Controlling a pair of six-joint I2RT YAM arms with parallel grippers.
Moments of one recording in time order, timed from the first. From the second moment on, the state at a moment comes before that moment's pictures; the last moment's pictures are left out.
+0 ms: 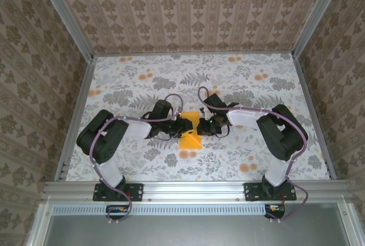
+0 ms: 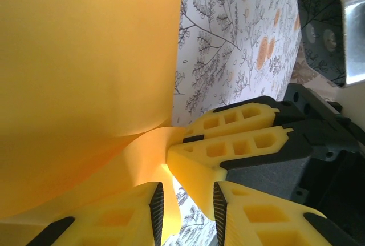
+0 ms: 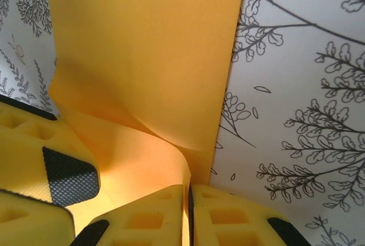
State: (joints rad) left arm -0.65 1.75 0.69 0.30 0.72 -1.04; right arm 0.56 1.79 0.97 -0.38 -0.41 0.55
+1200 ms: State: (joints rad) left arm -0.65 1.77 0.68 0.28 0.70 -1.04; right arm 0.56 1.80 0.97 -0.38 -0.41 0.55
